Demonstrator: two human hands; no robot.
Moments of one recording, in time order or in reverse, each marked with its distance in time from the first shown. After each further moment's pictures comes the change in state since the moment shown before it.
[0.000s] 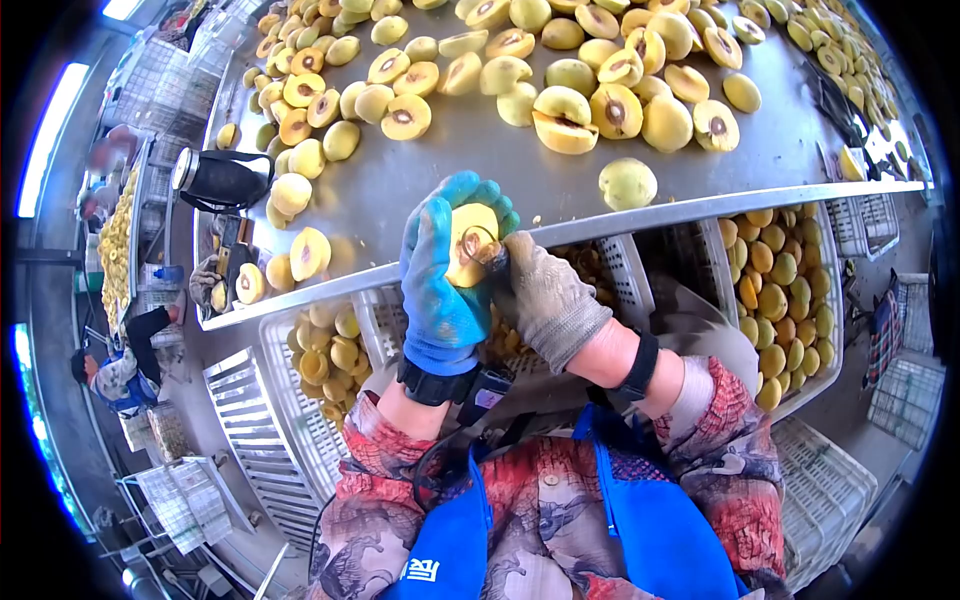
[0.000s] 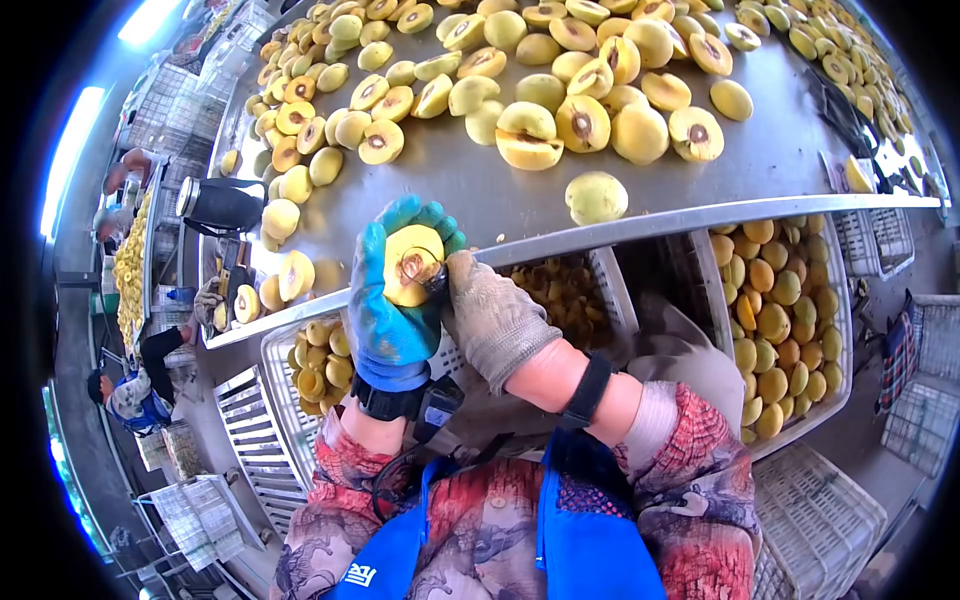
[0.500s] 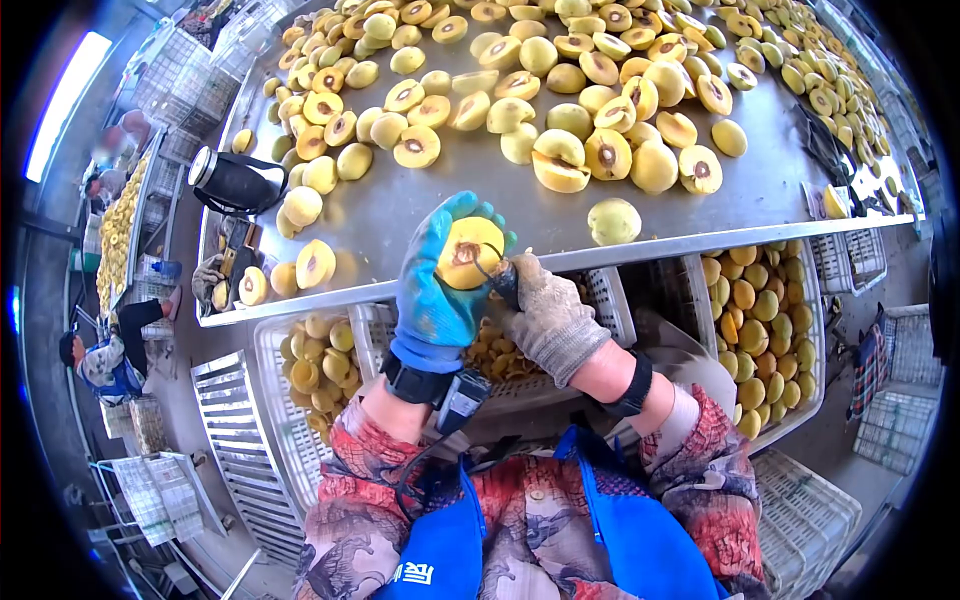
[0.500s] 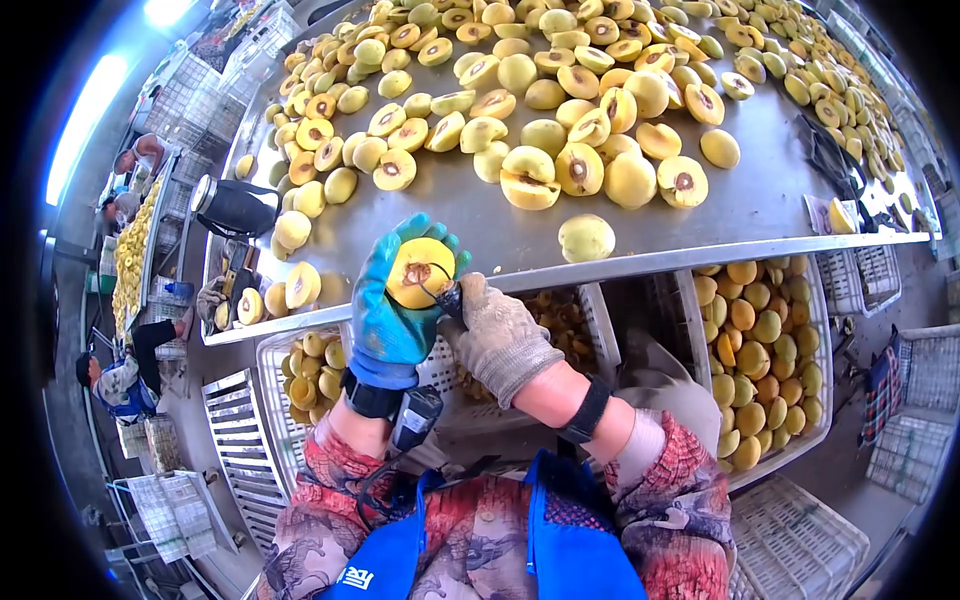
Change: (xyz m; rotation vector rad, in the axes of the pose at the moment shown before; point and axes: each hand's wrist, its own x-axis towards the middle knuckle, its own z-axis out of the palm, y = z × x) left_hand 0.010 0.009 0.006 -0.060 0.019 -0.121; right_hand -0.004 -0.009 -0.026 0.002 -0.022 0.006
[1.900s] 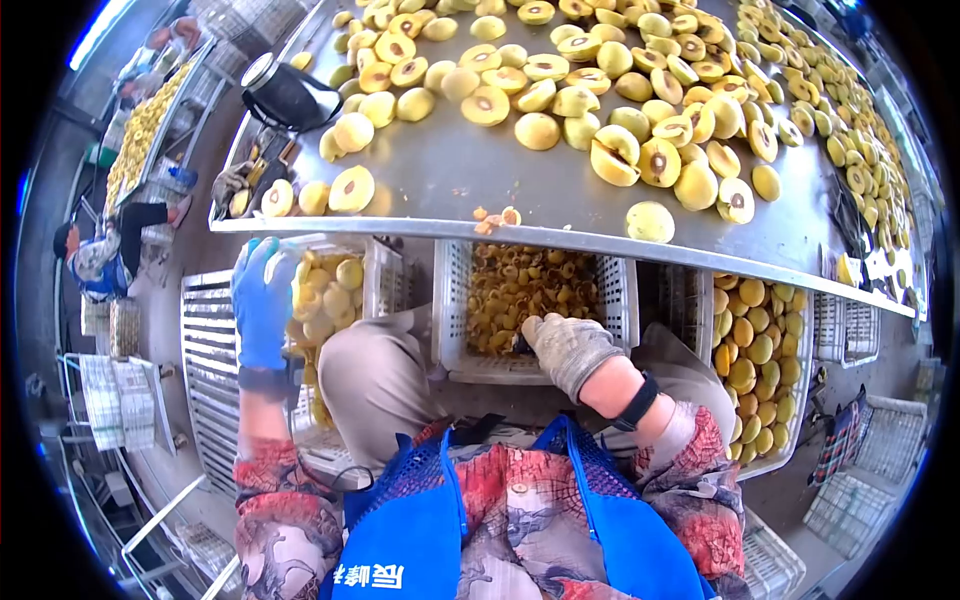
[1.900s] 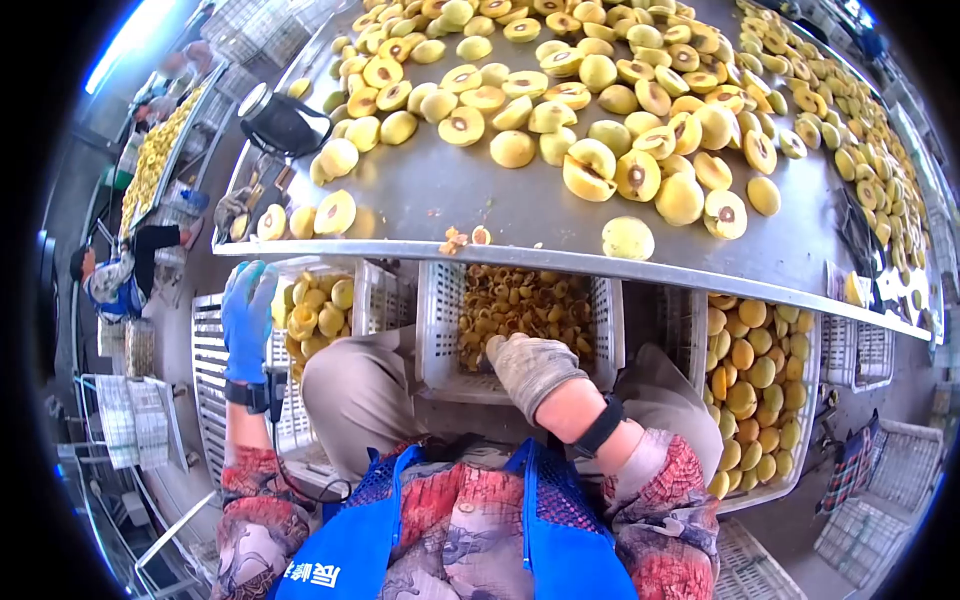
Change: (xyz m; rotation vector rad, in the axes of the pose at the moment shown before) left_hand -0.126 0.170 -0.153 2.332 0.260 0.731; right_hand -0.045 0.025 0.017 -0.775 -0.534 -0.300
